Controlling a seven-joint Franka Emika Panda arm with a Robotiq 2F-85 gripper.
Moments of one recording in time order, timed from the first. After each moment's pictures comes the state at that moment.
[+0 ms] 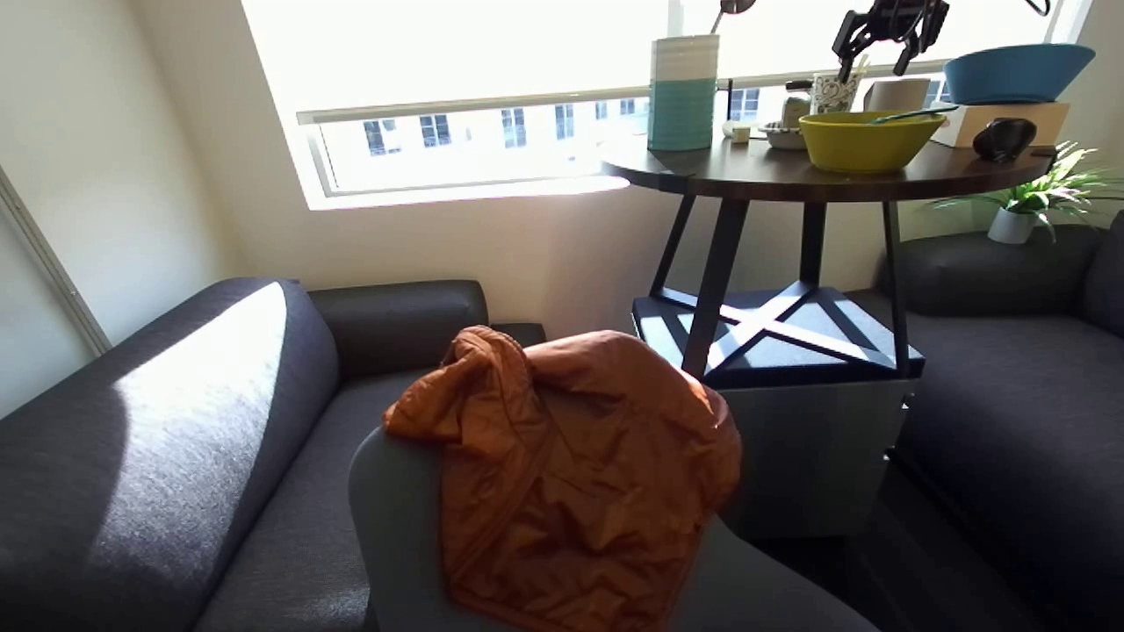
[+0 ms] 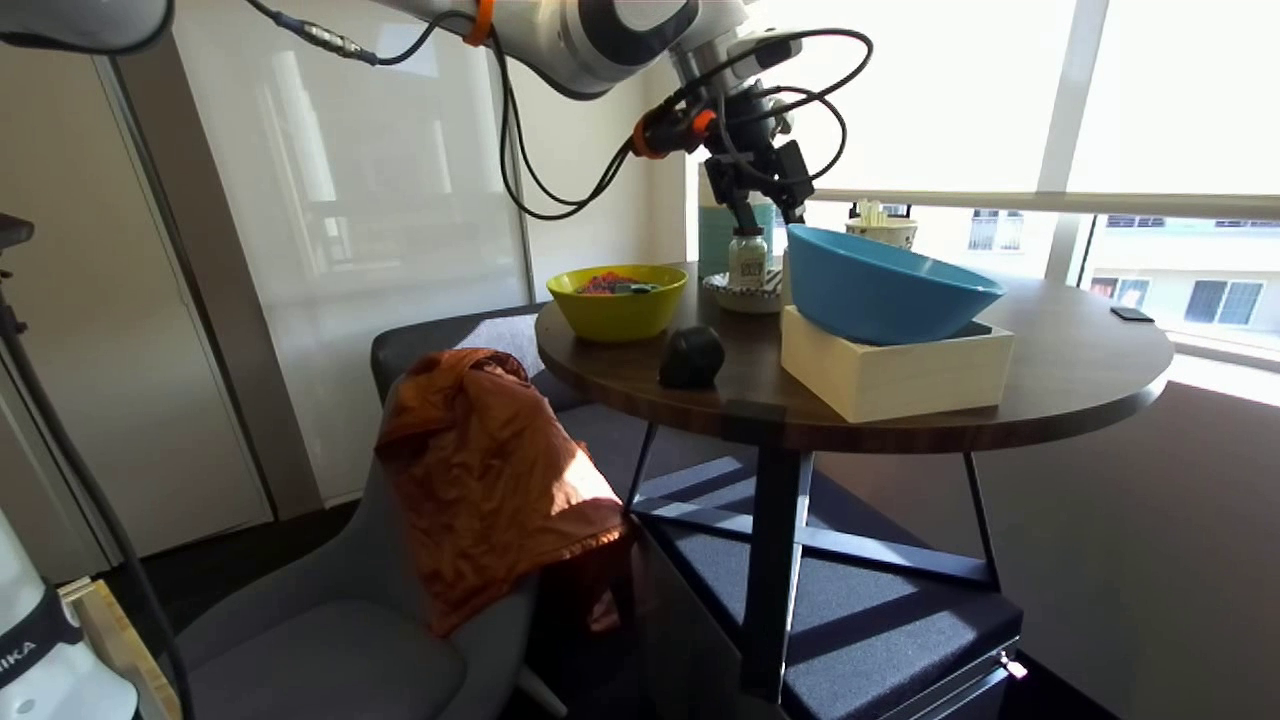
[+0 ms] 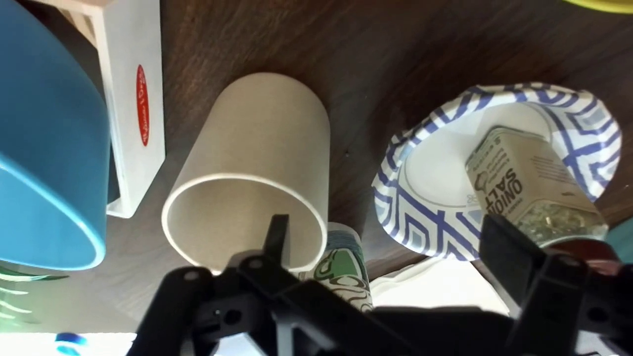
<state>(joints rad) -0.28 0.39 -0.23 -1.46 0.01 2.26 0.04</state>
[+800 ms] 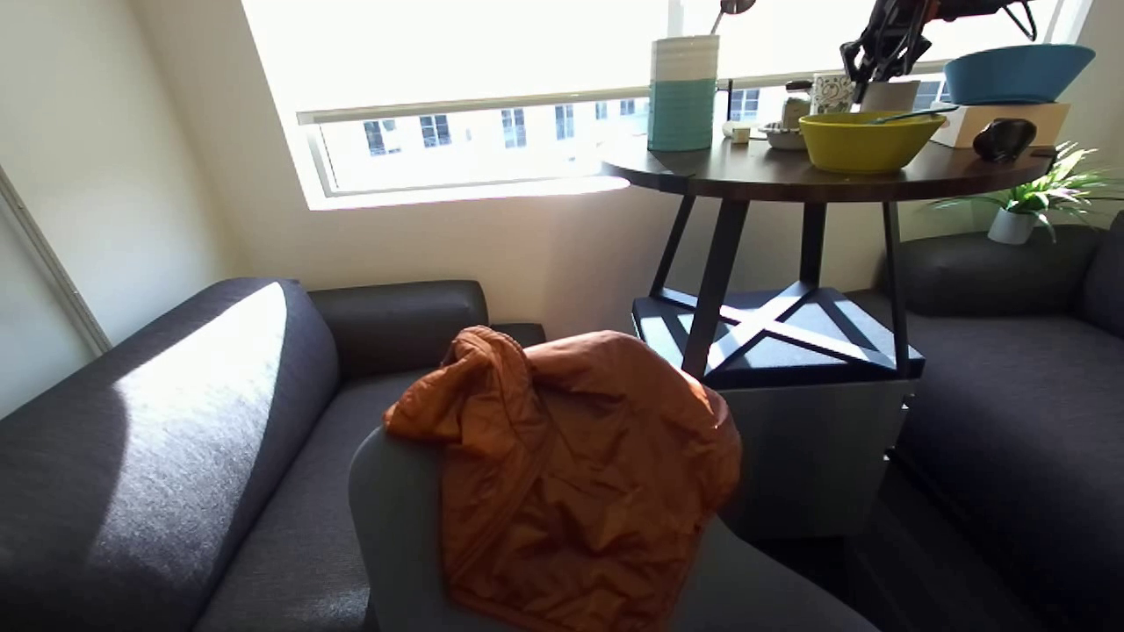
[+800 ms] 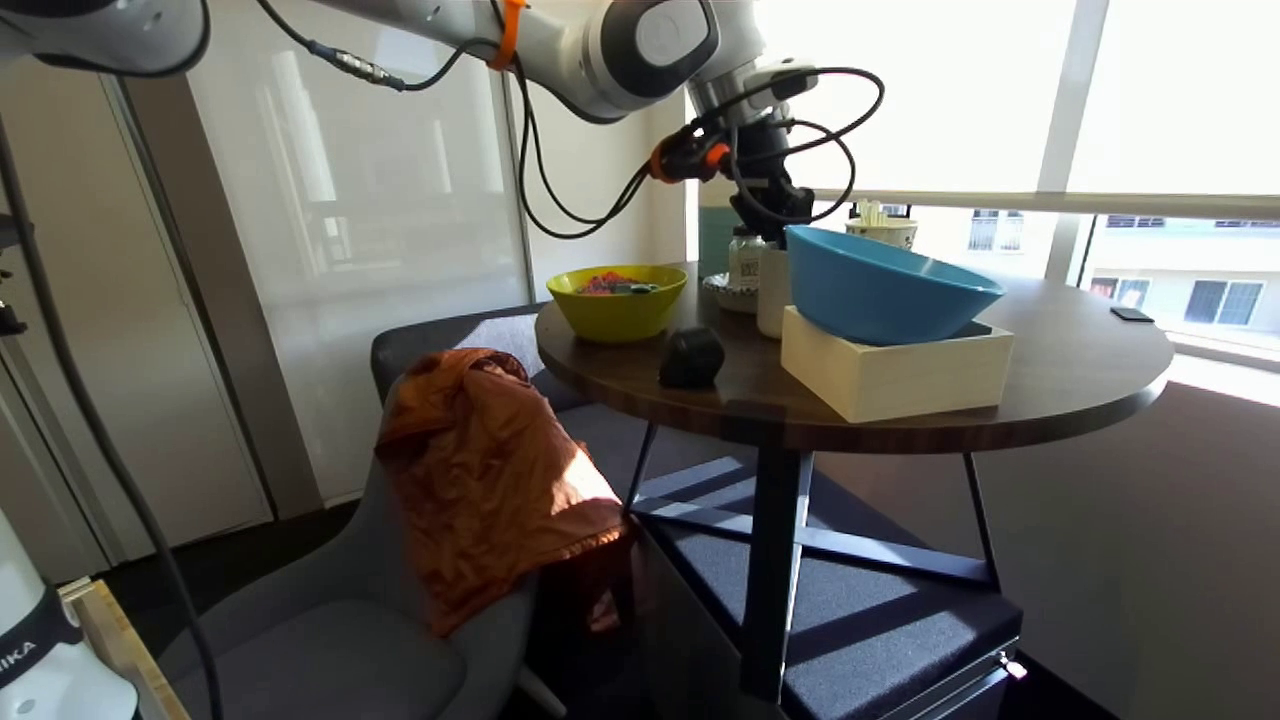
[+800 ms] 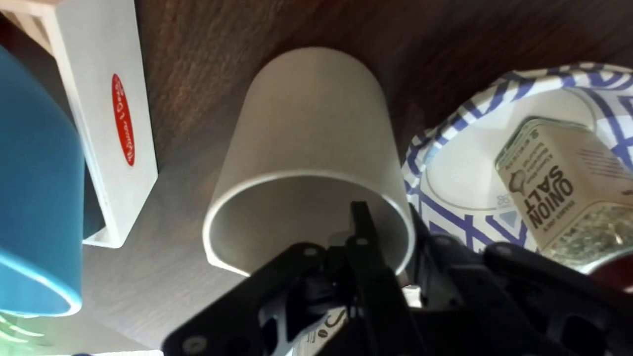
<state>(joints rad) -0.30 0.46 -0.24 -1.42 0.03 2.29 0.08</state>
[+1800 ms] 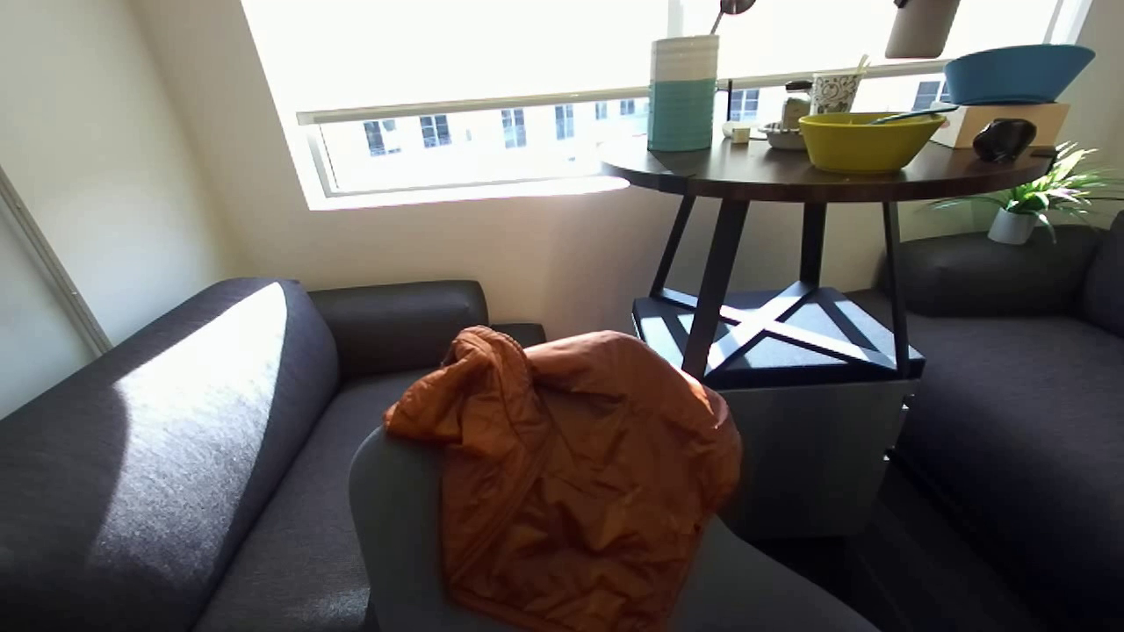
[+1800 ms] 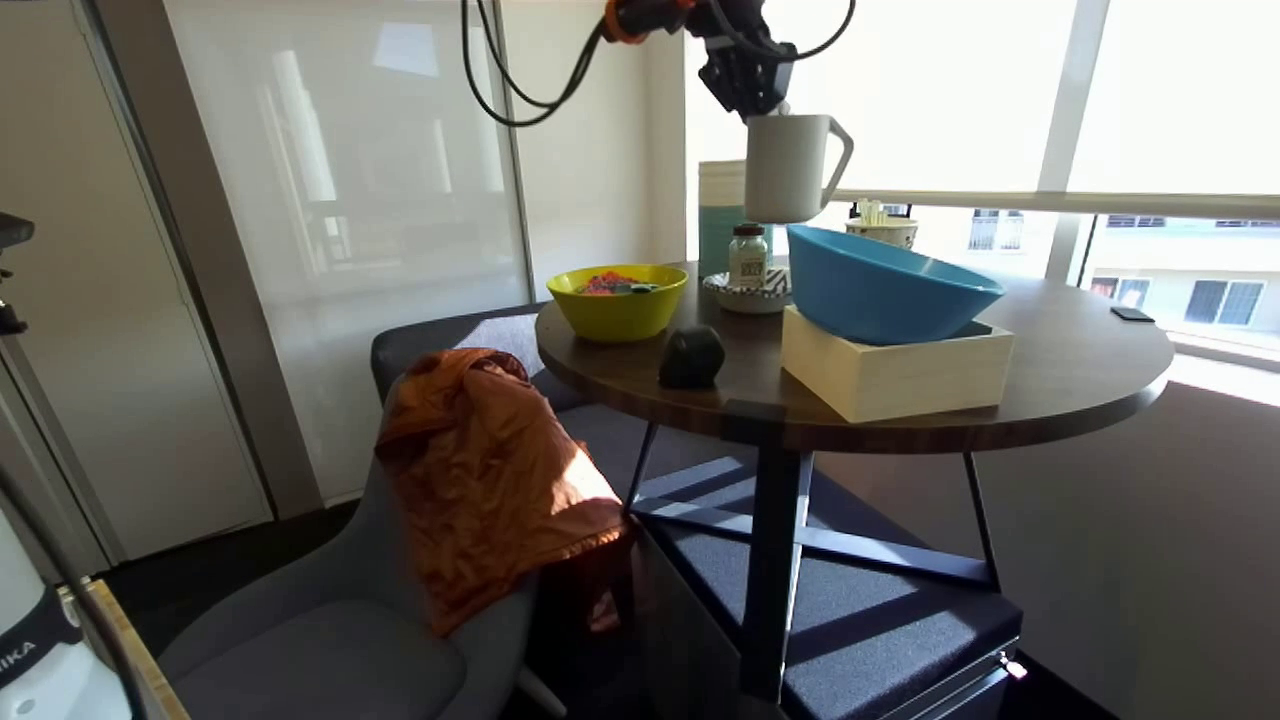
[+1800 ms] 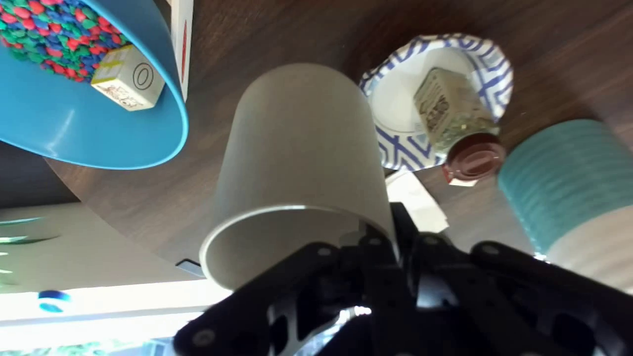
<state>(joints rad) -0.33 0.21 -0.23 -1.46 0.14 2.16 -0.10</state>
